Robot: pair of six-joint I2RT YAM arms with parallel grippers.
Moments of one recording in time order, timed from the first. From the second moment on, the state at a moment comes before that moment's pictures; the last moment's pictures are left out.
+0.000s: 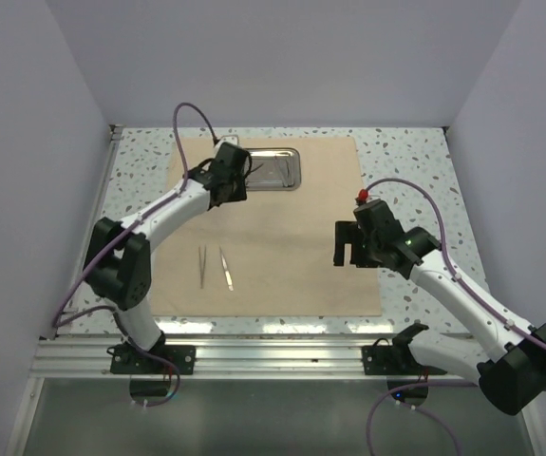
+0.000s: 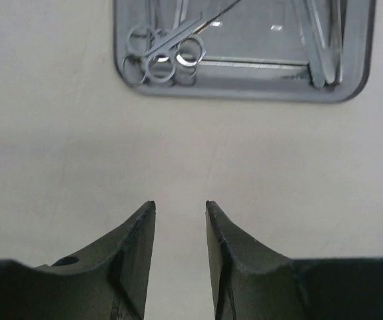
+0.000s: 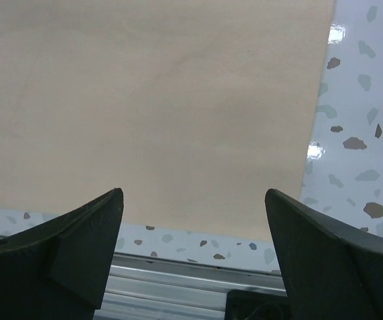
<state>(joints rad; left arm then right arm) -0.50 1.70 1.32 -0.50 -0.32 -0.50 0.55 1.07 0.91 -0.84 0.15 0.52</state>
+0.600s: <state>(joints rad) -0.51 2.49 2.22 -0.46 -0.16 -0.54 0.55 0.99 0.91 -0.96 0.19 0.56</state>
